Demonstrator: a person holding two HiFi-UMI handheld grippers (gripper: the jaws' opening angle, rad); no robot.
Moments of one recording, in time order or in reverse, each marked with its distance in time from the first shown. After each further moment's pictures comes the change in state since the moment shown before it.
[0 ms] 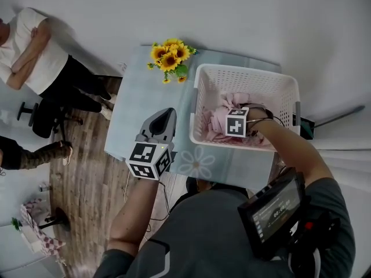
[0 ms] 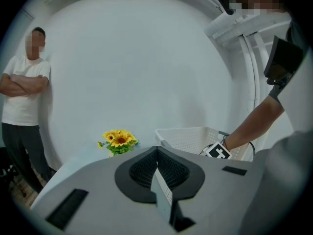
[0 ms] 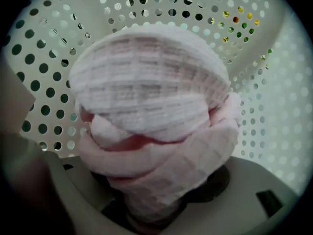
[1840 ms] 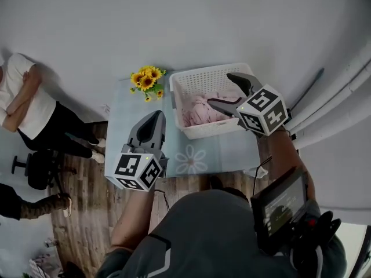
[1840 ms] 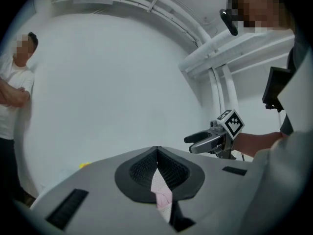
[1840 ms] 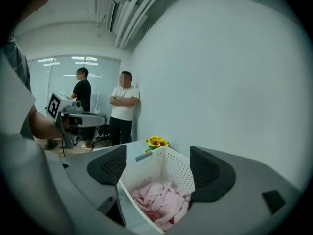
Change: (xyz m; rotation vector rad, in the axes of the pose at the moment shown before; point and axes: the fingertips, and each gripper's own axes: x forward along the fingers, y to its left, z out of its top) left arm -0.093 -0.074 0.089 0.066 -0.270 -0.260; right arm -0.357 0.037 0.008 0.737 -1.069 -0.614
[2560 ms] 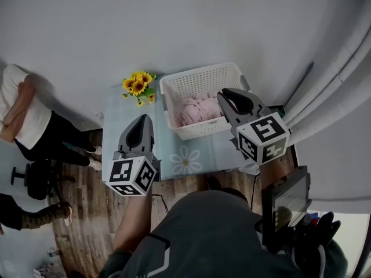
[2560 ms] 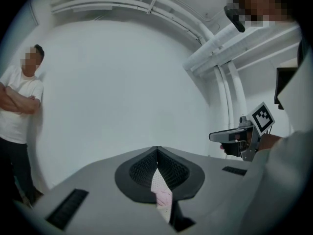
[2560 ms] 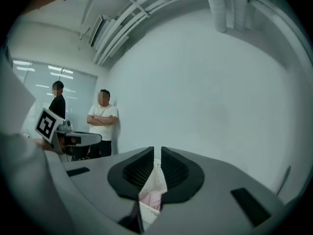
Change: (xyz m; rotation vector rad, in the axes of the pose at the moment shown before) left arm -0.013 0.002 0.010 -0.003 0.004 0.103; right arm -0.075 0.014 0.017 0.153 -0.204 -0.290
